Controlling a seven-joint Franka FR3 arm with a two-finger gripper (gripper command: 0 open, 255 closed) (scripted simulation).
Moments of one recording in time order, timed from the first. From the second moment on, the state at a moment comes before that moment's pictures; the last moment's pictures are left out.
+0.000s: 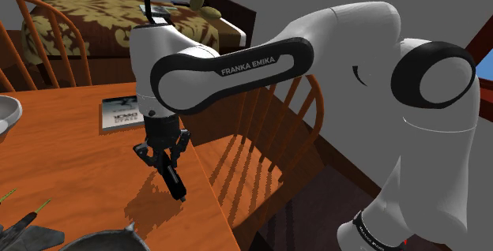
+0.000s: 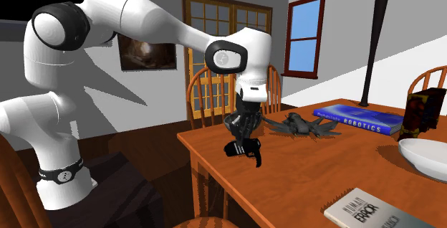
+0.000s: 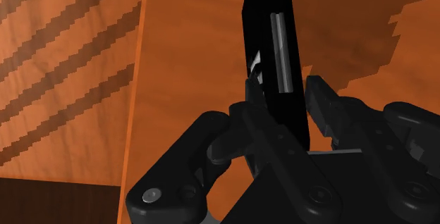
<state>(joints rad) 0.29 0.45 0.50 -1.59 -0.07 1.90 0.72</state>
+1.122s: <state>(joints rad) 0.29 0.43 0.50 -1.50 -0.06 1.80 0.73</state>
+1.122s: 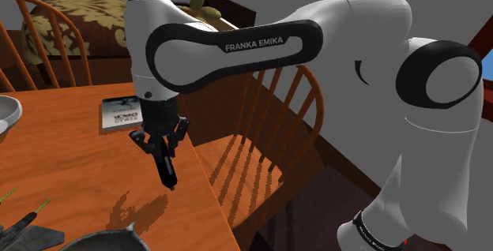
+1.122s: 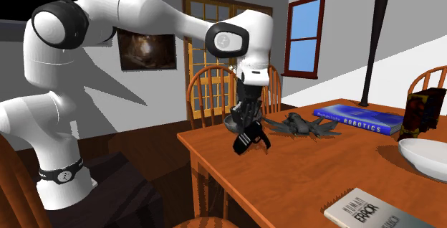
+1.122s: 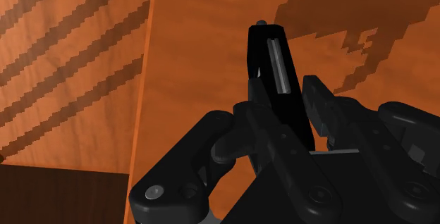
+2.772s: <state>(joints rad) 0.34 0.45 0.52 -1.15 -0.07 1.47 0.76</state>
